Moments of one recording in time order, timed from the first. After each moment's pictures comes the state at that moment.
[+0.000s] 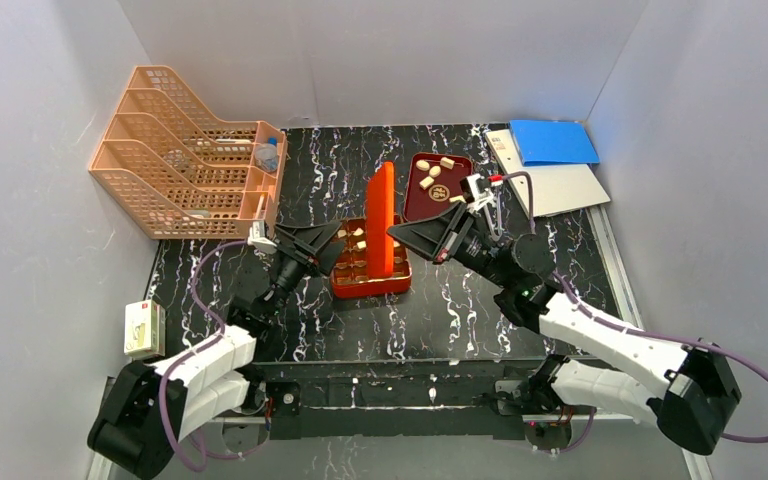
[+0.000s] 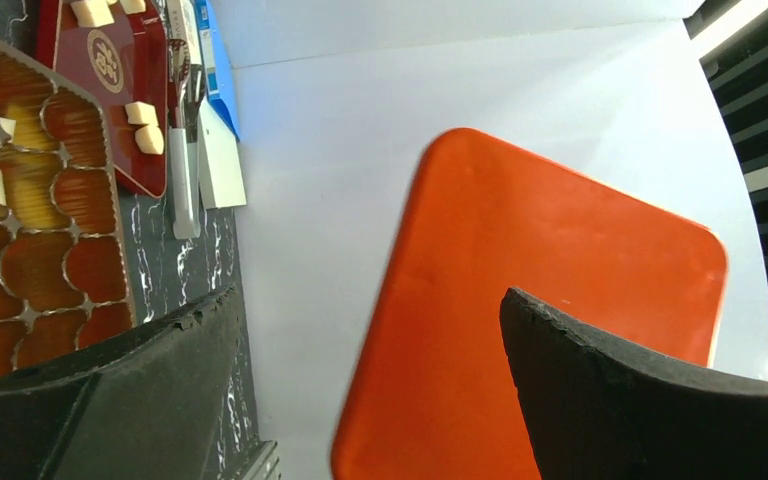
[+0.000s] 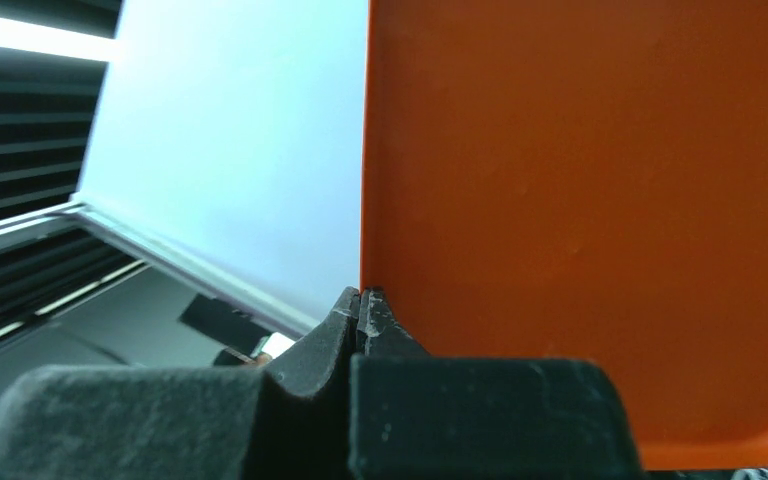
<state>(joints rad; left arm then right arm) -0.45 0.95 0.19 0.90 0.11 -1.50 0.86 0.99 0.66 0.72 -0.26 1.32</state>
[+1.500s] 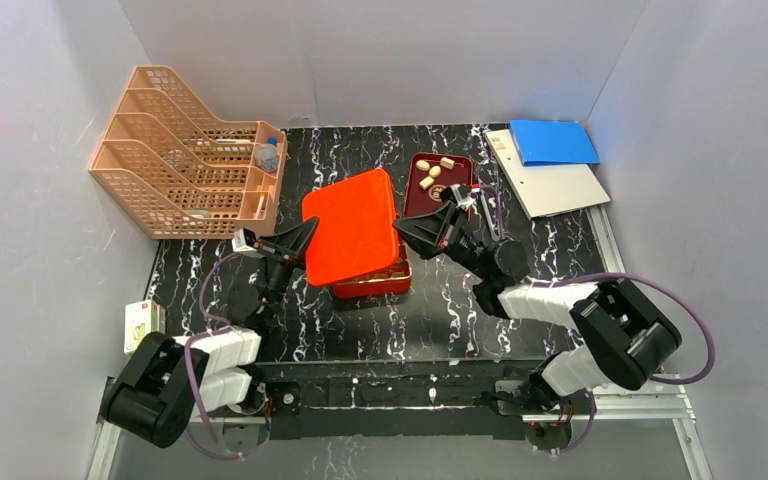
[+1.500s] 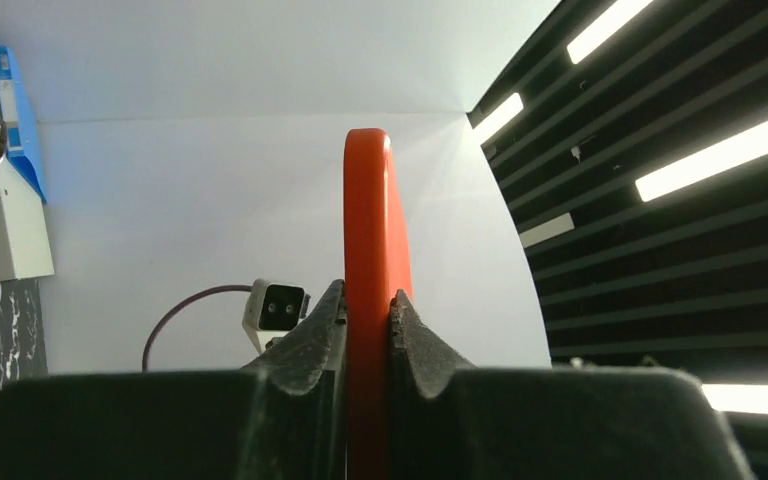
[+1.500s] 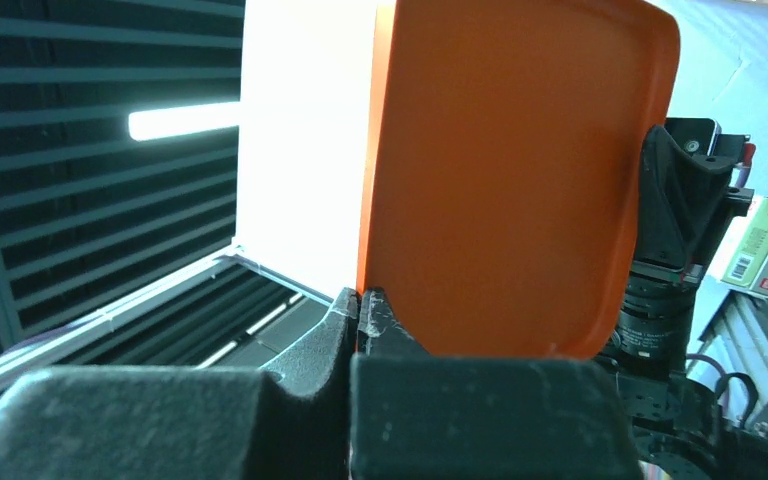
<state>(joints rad) -0.40 1.15 0.09 1.43 0.02 -1.79 0.73 1.43 0.52 1.47 -0.39 1.84</state>
